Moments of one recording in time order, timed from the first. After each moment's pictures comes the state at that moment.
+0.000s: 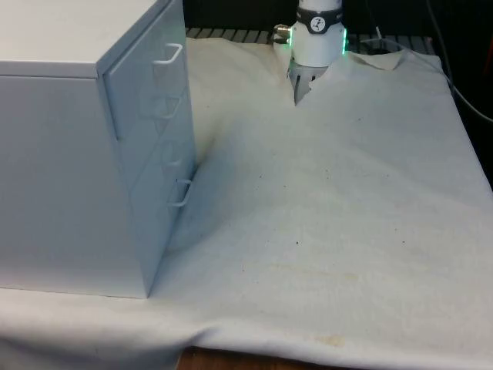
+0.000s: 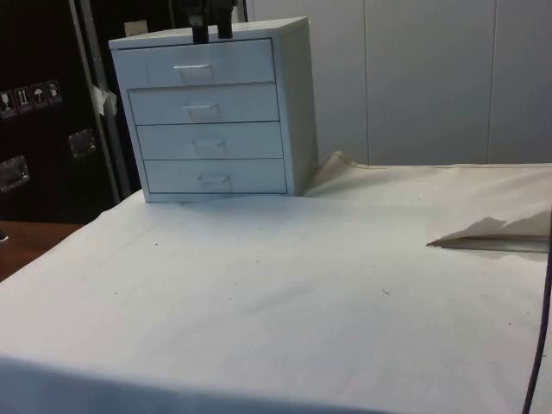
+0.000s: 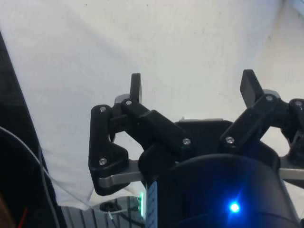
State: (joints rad) arm 0.00 0.01 -0.01 -1.90 0.00 1.99 -0.04
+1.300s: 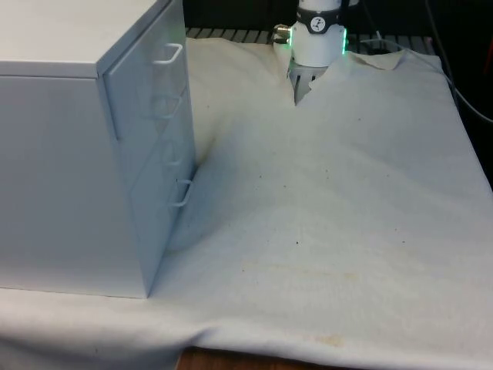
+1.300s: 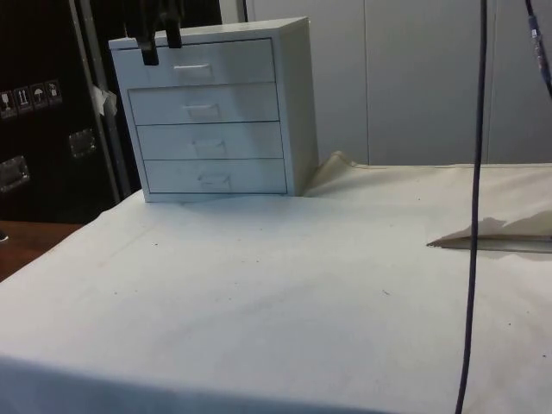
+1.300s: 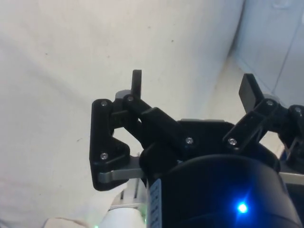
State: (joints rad) arm 0.04 0.29 0.00 -1.59 -0.20 1.96 0.04
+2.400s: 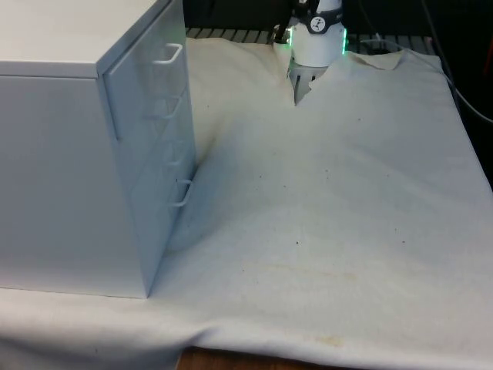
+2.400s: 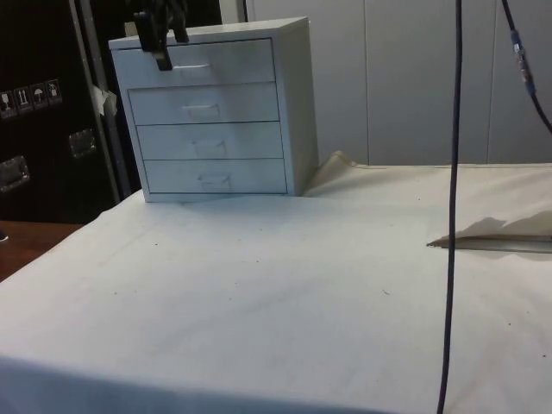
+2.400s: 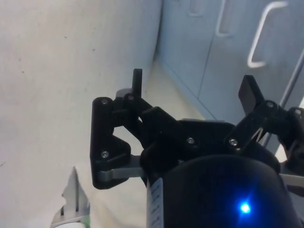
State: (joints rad) arm 0.04 0.38 -0.04 -1.51 -0.43 1.95 0.07
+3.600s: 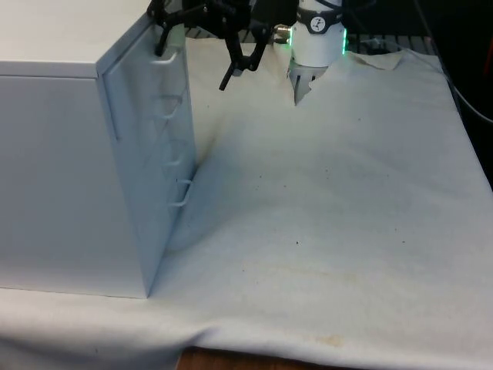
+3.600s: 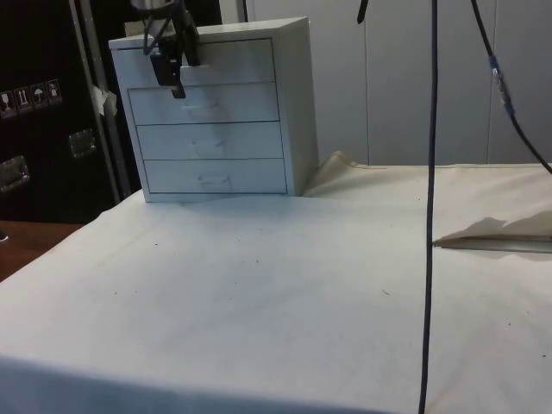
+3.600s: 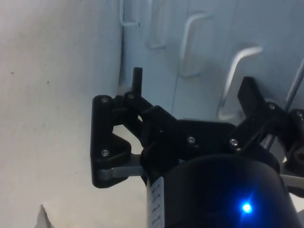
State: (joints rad) arm 0.04 0.50 -0.14 -1.50 -0.49 2.07 0.09
